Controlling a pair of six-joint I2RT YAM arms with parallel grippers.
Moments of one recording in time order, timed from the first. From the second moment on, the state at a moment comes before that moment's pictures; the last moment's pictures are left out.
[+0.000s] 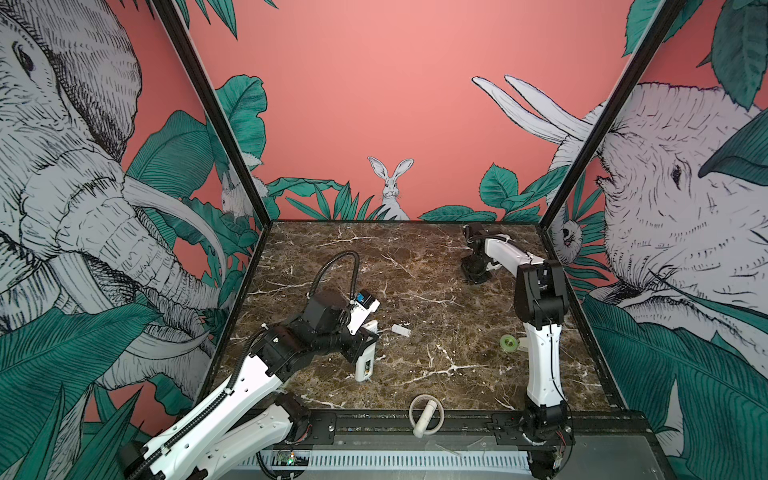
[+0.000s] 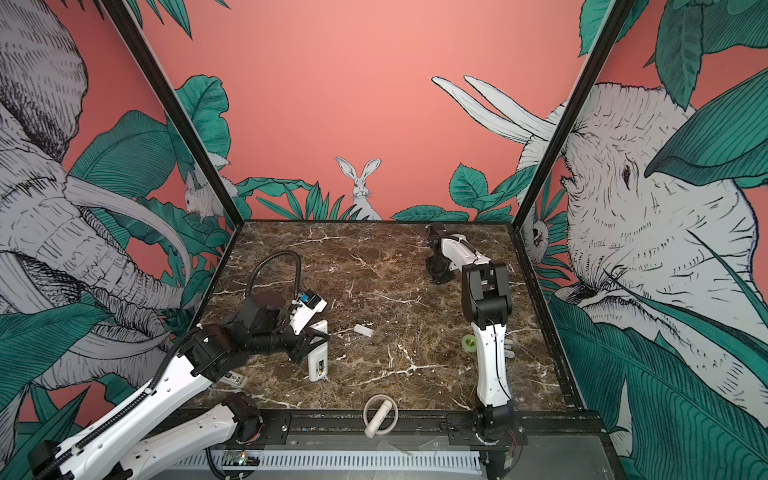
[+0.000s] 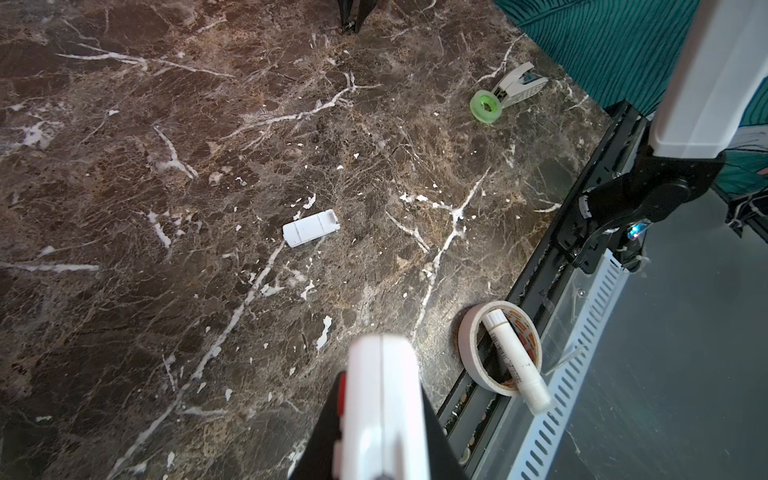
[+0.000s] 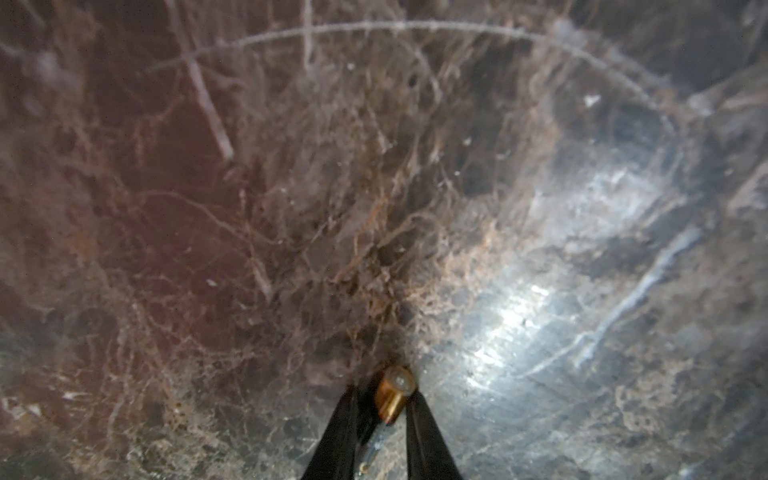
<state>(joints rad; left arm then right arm) -0.74 0.81 0.84 -0.78 0.30 -0.08 0.21 2.28 1.85 -1.03 0.05 1.36</state>
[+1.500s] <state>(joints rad) -0.60 1.01 0.95 -0.69 0.38 -0.09 0.66 1.80 1.11 -0.79 0.19 0.51</state>
